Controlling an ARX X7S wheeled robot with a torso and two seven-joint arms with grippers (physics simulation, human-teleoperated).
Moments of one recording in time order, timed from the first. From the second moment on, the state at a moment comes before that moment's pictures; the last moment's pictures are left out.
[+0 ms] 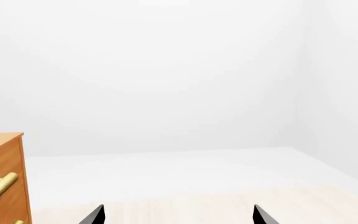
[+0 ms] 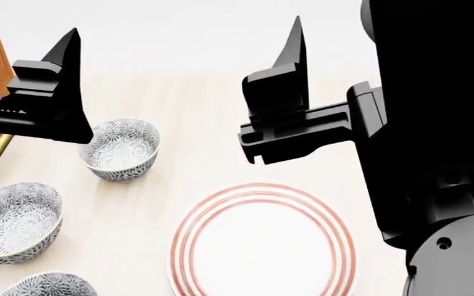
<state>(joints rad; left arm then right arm) -1.11 -0.40 0.15 0.58 -1.59 -1.17 -1.15 1.31 0.69 -0.29 -0.64 1.76 1.21 1.23</state>
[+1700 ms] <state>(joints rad) -0.95 -0.44 0.31 0.39 -1.88 -1.12 -1.33 1.31 0.72 -0.32 -0.67 1.74 1.17 1.19</state>
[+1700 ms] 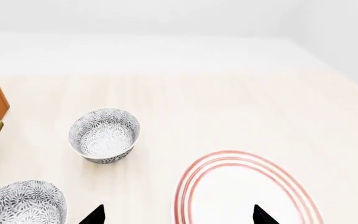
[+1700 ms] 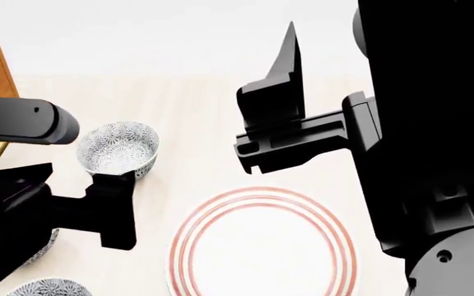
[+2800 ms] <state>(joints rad) -0.76 -0.47 0.44 0.31 -1.68 -1.14 -1.19 1.31 0.74 -0.34 -0.67 1.72 1.15 1.18</state>
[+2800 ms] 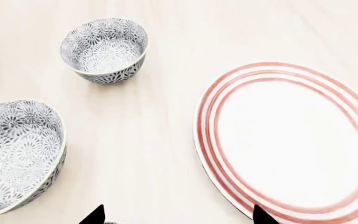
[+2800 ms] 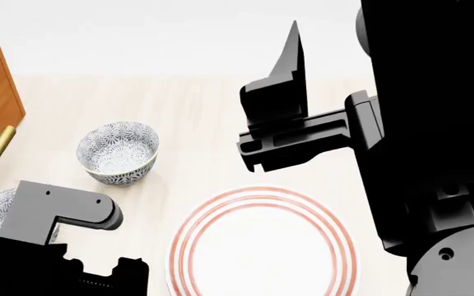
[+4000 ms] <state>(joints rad) -0.67 -0.51 0.55 0.22 -1.76 -1.16 -1.22 1.33 0.76 -0.37 -0.67 1.73 1.13 1.19</state>
